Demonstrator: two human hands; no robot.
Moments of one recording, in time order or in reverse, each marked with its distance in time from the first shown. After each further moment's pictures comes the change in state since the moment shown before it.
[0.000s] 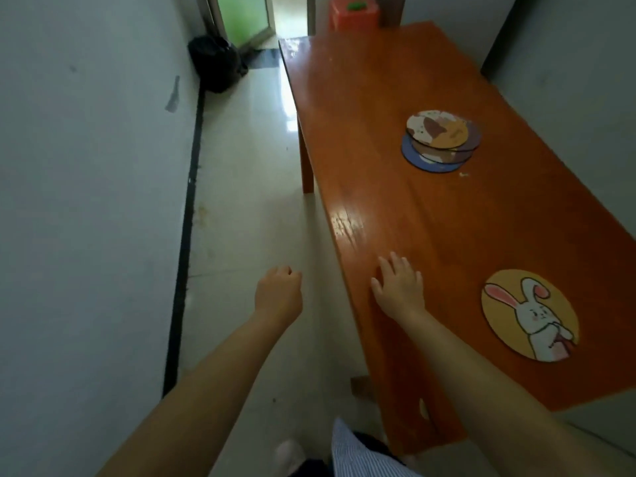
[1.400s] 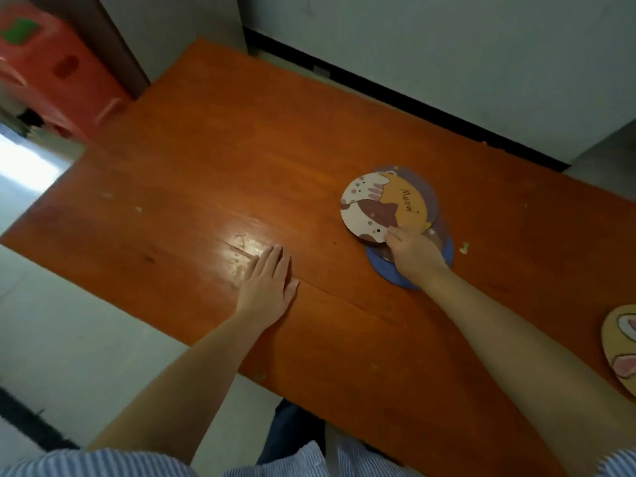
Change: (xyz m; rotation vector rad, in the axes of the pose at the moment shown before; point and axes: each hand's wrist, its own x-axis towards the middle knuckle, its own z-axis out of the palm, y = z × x) left_hand 0.576 0.042 -0.039 0.173 -0.207 0.964; right_hand 0.361 0.038 -0.135 -0.011 0.144 0.495
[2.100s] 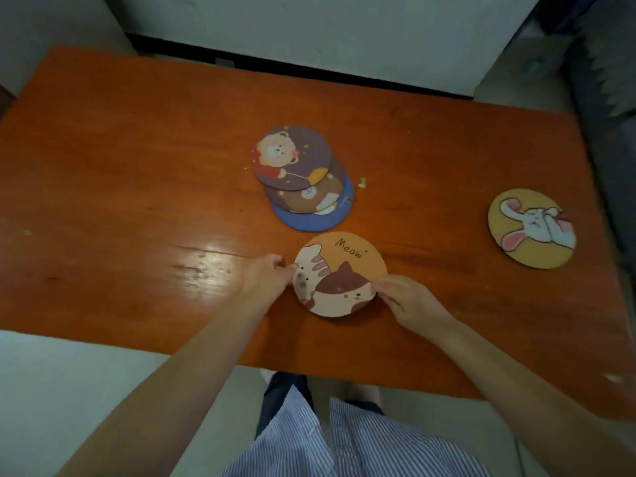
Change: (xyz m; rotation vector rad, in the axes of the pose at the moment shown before) left_hand -0.030 0.145 -0.015 -0.763 -0.330 -0.361; right_hand -0.228 0.014 0.034 0.479 0.118 0.137
